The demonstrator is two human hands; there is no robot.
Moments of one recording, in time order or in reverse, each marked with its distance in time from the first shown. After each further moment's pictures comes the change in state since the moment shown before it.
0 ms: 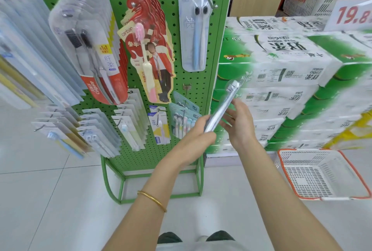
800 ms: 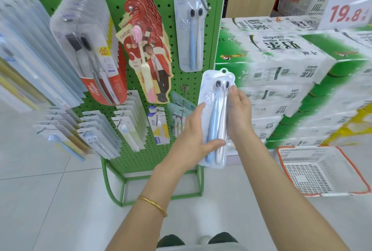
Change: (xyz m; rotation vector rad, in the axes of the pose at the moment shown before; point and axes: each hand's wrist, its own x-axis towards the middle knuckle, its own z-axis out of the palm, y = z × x) left_hand -0.009 -0.012 0.005 0.313 0.227 0.252; right_hand -0.013 -0.019 0.018 -0.042 0.066 -0.271
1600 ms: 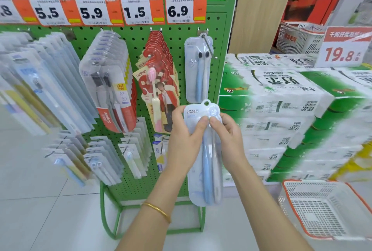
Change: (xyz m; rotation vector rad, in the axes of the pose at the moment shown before) left_hand 0.034 0.038 -0.041 -0.305 0.544 0.105; right_hand -0.014 -0.016 0.021 -0.036 -0.420 -0.201
